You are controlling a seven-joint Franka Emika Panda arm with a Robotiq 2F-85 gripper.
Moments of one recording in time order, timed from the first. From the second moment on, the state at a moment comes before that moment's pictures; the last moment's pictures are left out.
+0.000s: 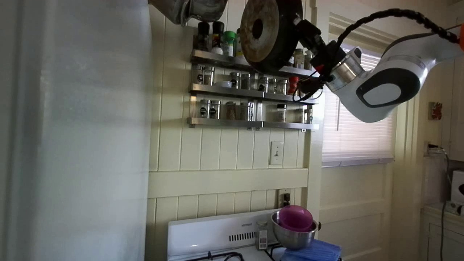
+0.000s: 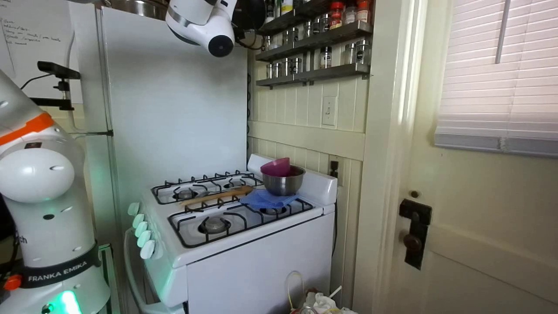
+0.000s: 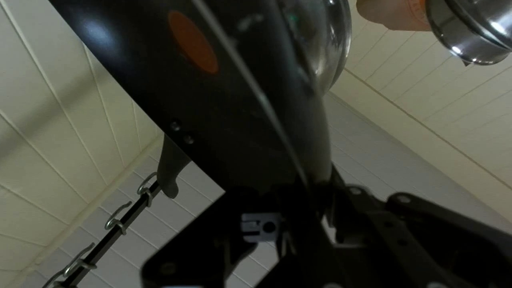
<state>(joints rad) -0.02 -0.54 0.12 -2.20 2.43 1.76 -2.32</state>
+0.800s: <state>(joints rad) -0.02 -0.54 0.13 -2.22 2.42 1.76 -2.38</state>
